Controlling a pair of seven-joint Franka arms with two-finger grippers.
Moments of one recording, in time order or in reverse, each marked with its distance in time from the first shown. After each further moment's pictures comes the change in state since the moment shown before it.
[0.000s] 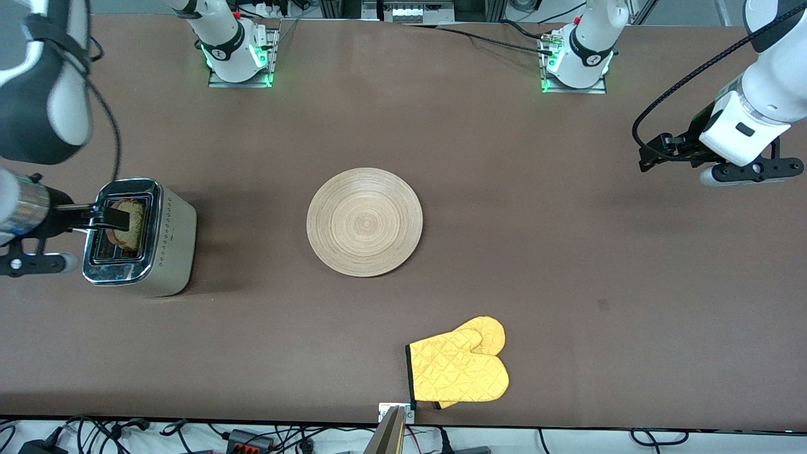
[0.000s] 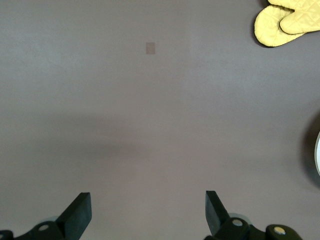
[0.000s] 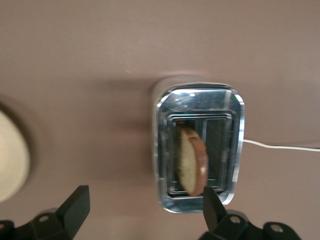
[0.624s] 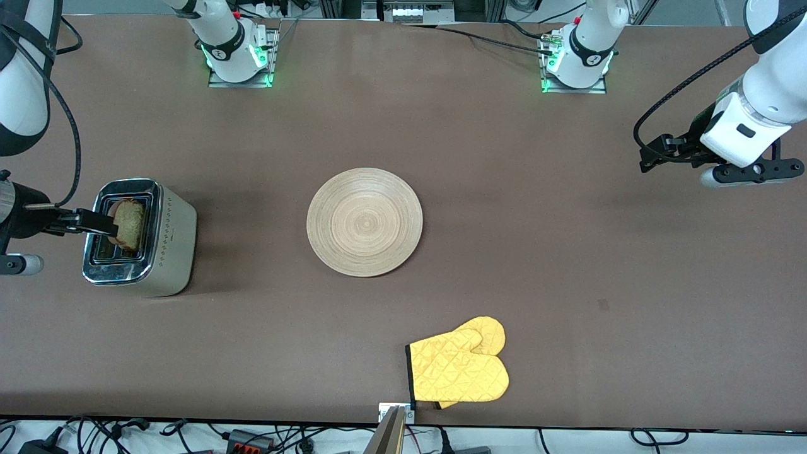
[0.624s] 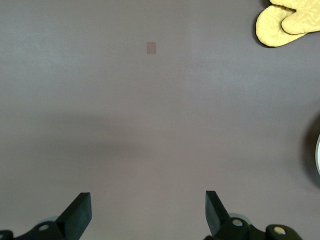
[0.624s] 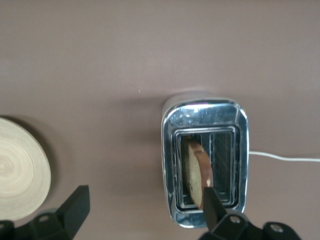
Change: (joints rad) left arm 0.002 0.002 0.002 0.000 0.000 0.000 0.000; right arm -0.026 -0.017 0.007 0.002 0.041 0.066 0.012
